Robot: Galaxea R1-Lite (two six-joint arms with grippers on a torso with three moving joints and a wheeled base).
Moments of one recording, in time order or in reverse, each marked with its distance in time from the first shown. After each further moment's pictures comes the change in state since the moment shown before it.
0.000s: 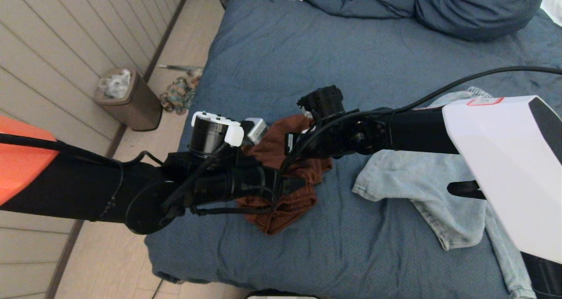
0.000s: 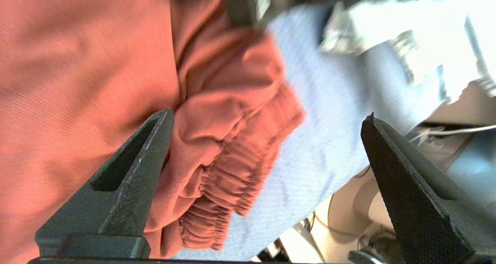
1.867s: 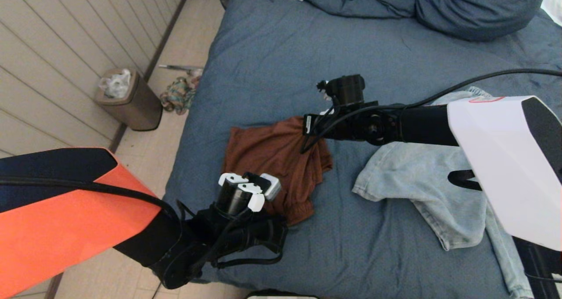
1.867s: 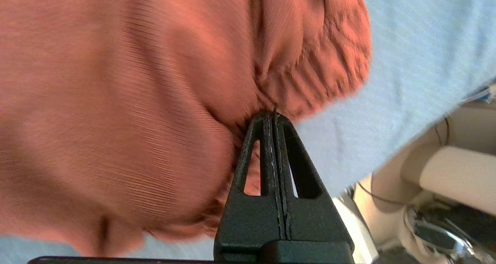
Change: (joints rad) left arm -0.074 0.200 0.244 -0.307 0.116 0.072; right arm -0.116 0.030 -0.055 -0.159 -0.047 -0.111
